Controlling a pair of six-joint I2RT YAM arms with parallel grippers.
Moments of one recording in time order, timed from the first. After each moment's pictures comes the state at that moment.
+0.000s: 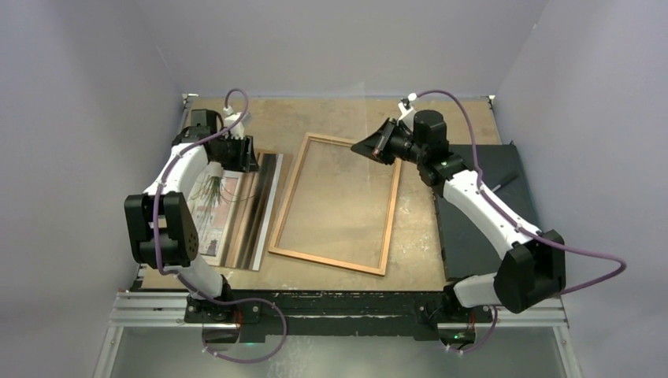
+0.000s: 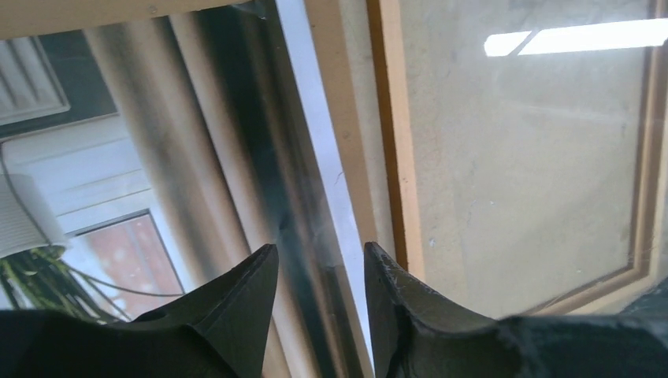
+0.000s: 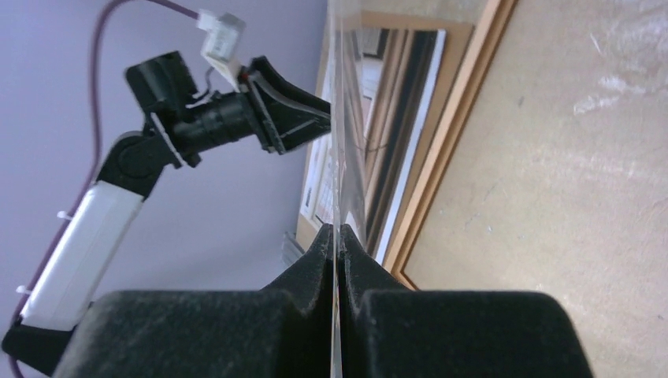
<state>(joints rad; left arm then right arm) 0.07 1.65 1.26 -0.63 0.53 0.16 0.40 1.36 1.15 -0.12 -0.47 0.97</state>
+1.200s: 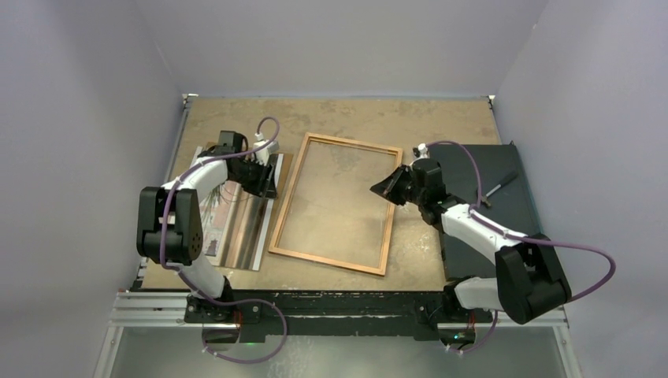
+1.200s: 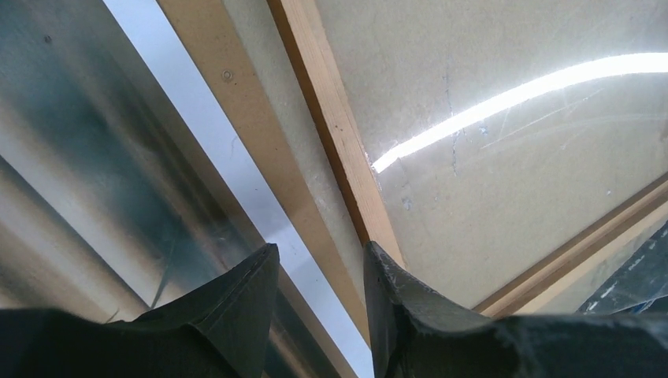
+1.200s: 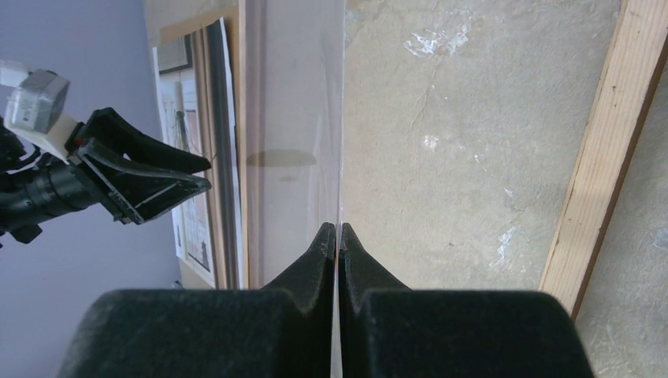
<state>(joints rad) -0.06 1.66 1.06 -0.55 0.57 0.29 0.38 1.30 0.64 0.11 -0.24 0.93</state>
